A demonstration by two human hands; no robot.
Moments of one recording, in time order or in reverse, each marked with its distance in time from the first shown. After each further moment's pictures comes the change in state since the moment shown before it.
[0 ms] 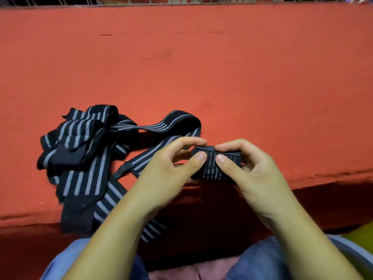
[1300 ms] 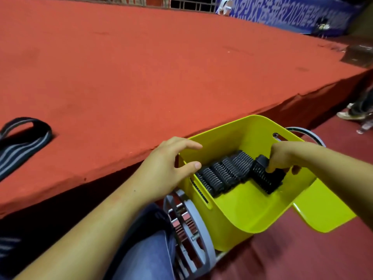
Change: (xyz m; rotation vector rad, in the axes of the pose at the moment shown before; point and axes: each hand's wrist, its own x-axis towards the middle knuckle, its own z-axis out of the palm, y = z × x) left_hand -0.013 0.061 0.272 0.473 -0.453 0.455; right_hand -0.141 -0.065 -0.415 -1.363 0.005 1.169
